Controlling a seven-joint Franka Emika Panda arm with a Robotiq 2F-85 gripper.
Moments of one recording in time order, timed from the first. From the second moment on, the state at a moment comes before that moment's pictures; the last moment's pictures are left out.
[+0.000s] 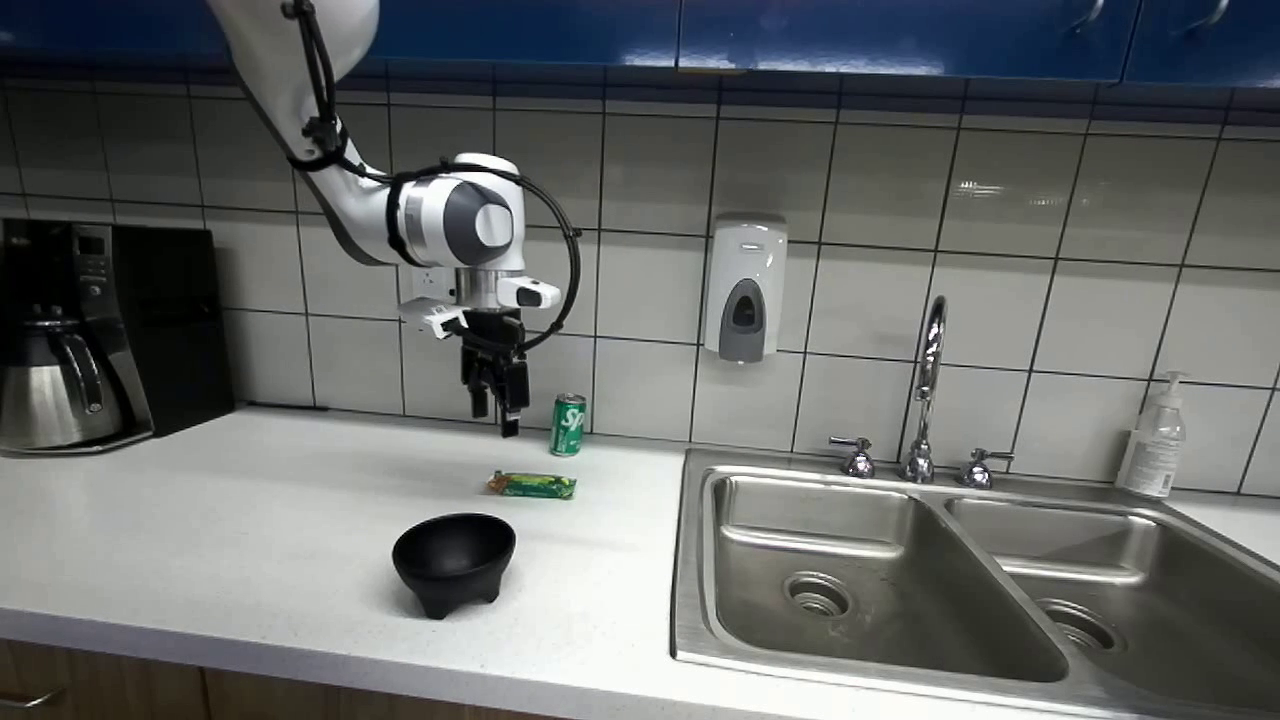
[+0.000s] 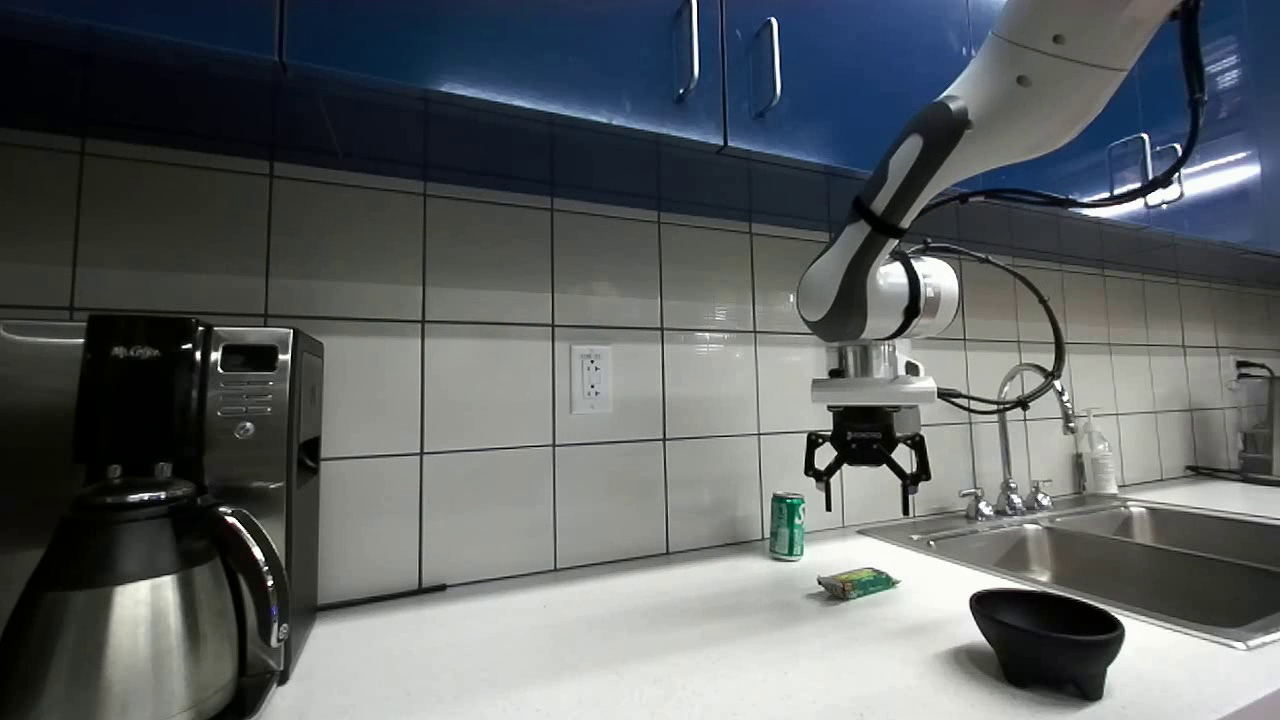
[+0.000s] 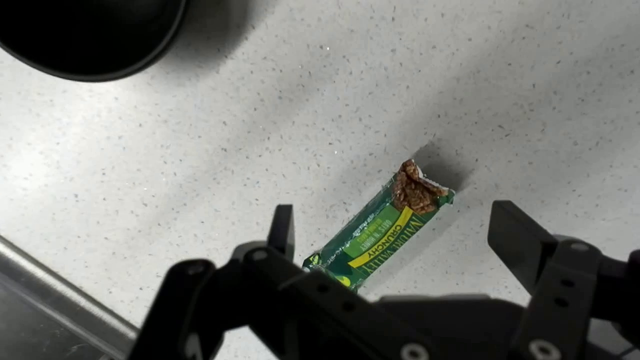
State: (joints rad) arm -0.05 0.23 -0.06 -2.08 0.00 2.34 0.55
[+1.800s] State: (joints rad) arm -0.02 0.57 -0.14 -1.79 0.00 2.34 0.79
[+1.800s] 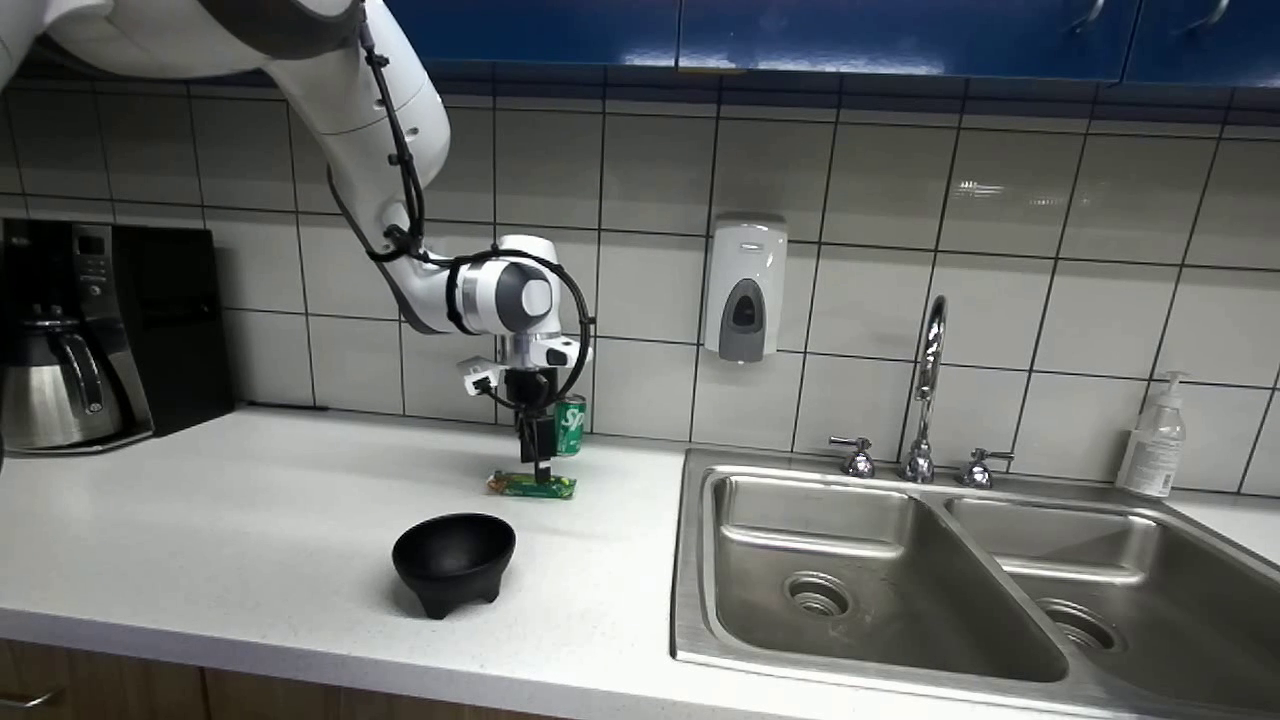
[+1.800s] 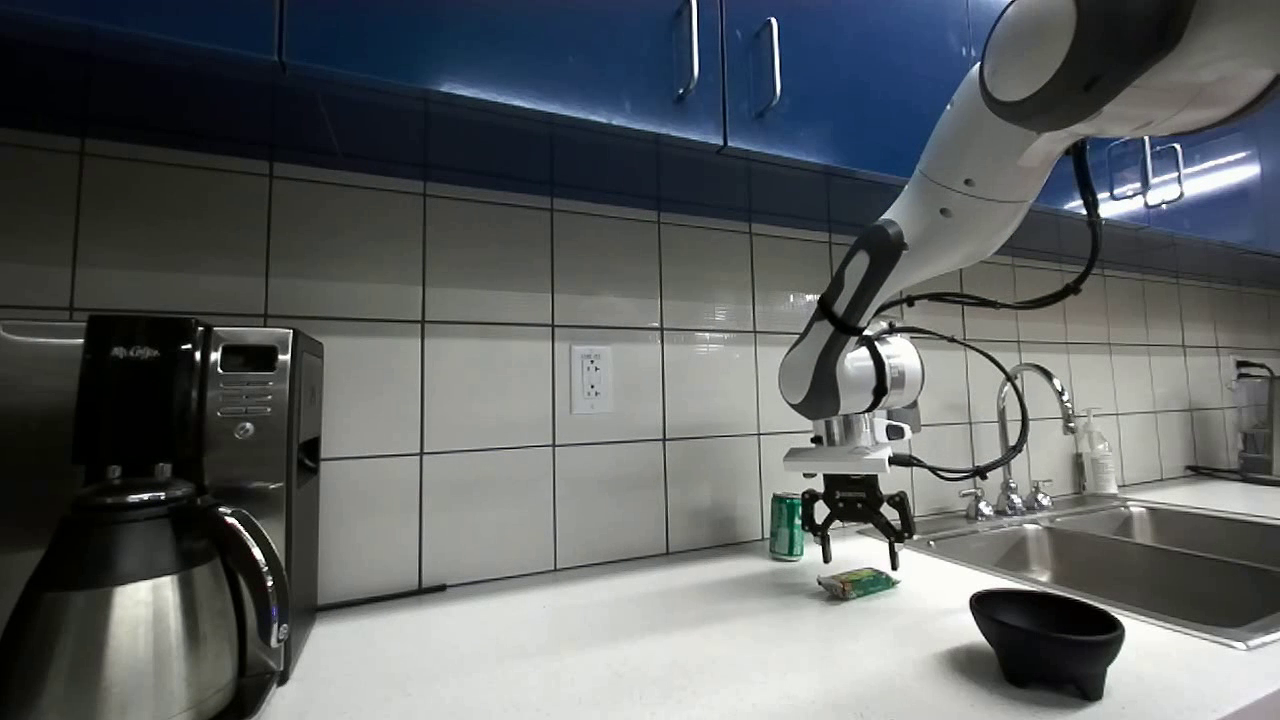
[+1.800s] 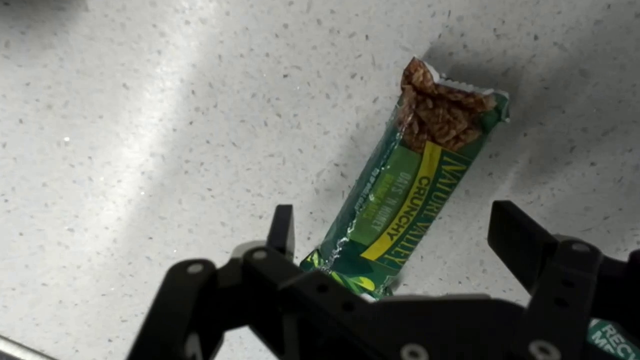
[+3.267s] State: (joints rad) arm -0.02 0.63 -0.15 -1.74 0.02 2.34 0.79
